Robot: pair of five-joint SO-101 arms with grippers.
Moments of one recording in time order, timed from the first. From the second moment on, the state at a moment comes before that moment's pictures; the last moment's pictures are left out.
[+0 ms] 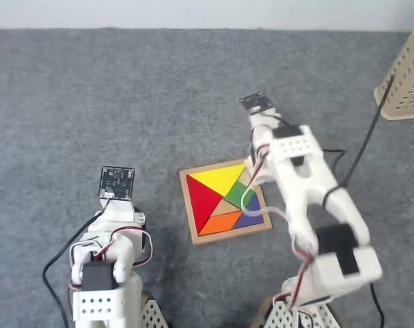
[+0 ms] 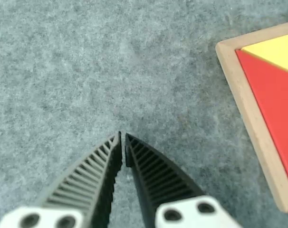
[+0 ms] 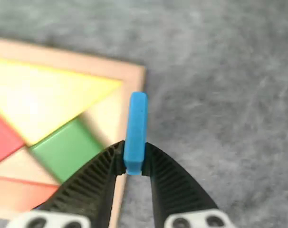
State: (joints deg) left arm -8.7 -102.7 96.9 71.2 -1.2; right arm -17.1 3.2 25.5 60.0 11.1
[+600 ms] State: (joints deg) left arm -8.7 -102.7 96.9 71.2 -1.2; right arm -21.4 1.1 33.1 51.9 5.1
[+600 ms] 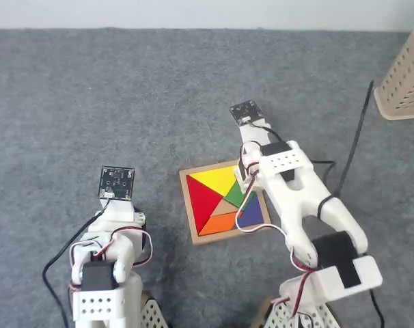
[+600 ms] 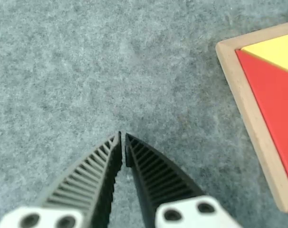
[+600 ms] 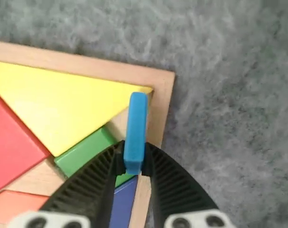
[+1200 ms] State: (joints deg) left arm -8.7 -102.7 96.9 71.2 -1.2; right arm -21.5 2.6 30.6 54.9 4.8
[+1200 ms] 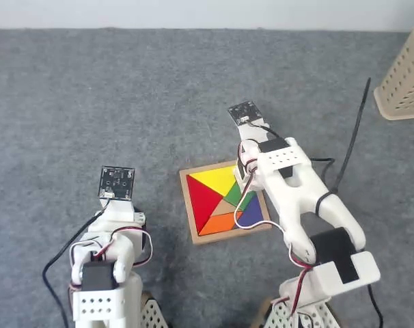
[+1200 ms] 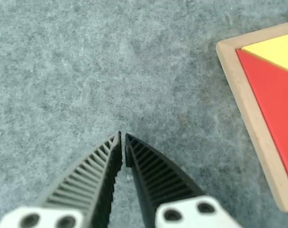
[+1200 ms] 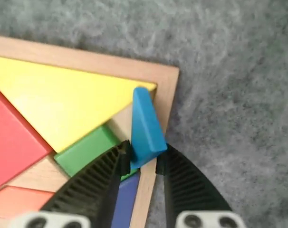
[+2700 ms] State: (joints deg) left arm -8.7 -102.7 96.9 71.2 -1.2; right arm -29.1 -10.9 34.3 49.6 4.8
